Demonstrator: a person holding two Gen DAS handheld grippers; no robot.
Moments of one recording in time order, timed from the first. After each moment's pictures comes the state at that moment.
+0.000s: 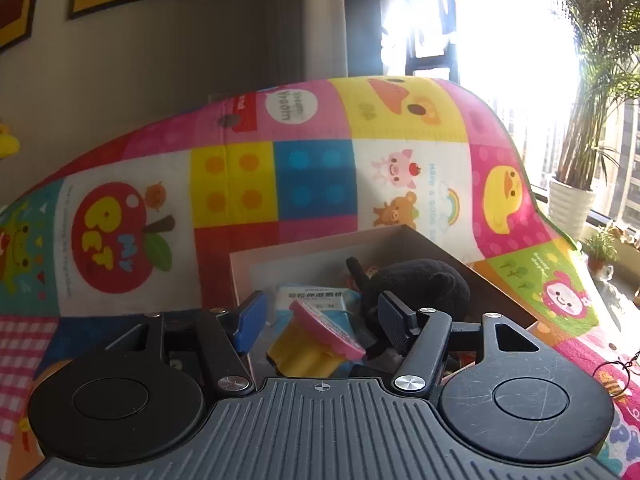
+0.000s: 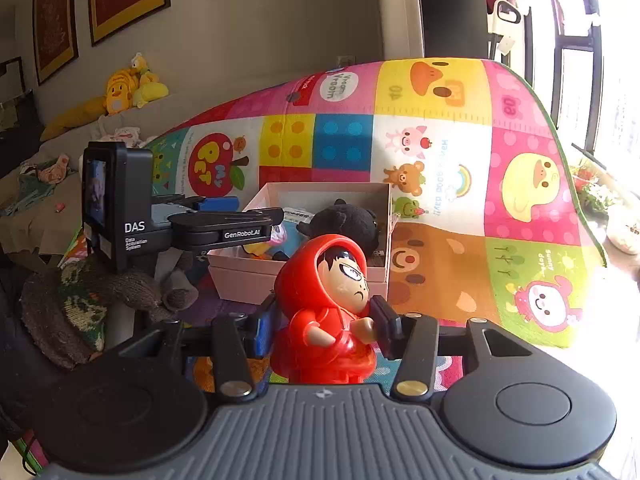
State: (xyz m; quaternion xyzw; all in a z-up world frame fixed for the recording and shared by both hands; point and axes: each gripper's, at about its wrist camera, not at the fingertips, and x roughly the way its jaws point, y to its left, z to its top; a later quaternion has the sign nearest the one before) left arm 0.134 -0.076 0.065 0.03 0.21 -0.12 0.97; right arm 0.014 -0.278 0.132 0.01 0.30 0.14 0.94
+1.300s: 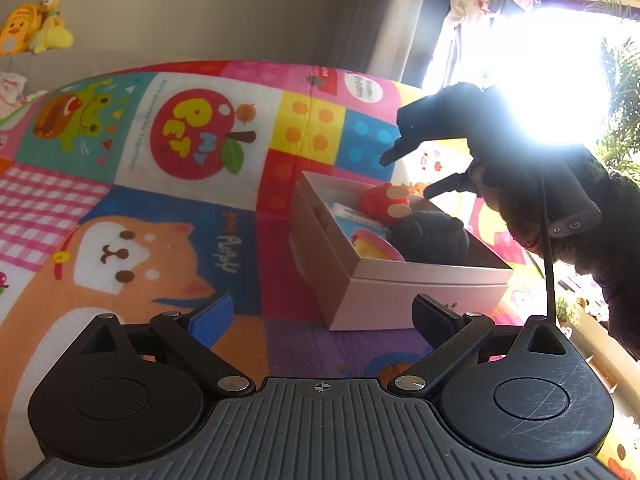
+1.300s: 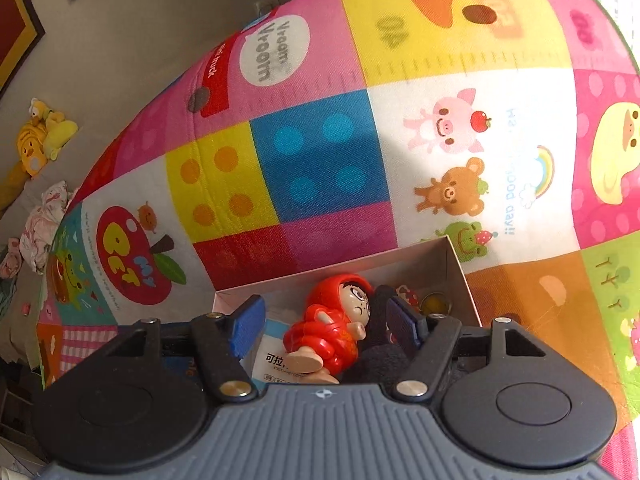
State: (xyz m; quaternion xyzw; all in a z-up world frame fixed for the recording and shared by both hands) left arm 0.046 0.014 0.028 -0.11 0.23 -0.12 0.96; right arm 0.276 -0.212 0.118 0.15 0.41 0.06 0.90
